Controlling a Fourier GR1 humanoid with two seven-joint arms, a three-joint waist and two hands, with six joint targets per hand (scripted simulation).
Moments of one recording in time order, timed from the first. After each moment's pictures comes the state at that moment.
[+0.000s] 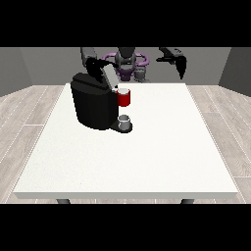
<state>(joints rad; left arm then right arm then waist) -0.25 0.08 0.17 -1.40 0.01 -0.23 -0.08 -0.63 -0.17 -0.10 -1.09 0.01 0.06 -0.11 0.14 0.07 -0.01</state>
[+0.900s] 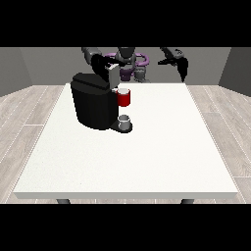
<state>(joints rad) -0.27 0.10 0.18 -1.34 0.02 -0.20 -0.10 -0.74 -0.16 -0.07 -1.07 0.05 0.02 0.03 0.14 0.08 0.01</state>
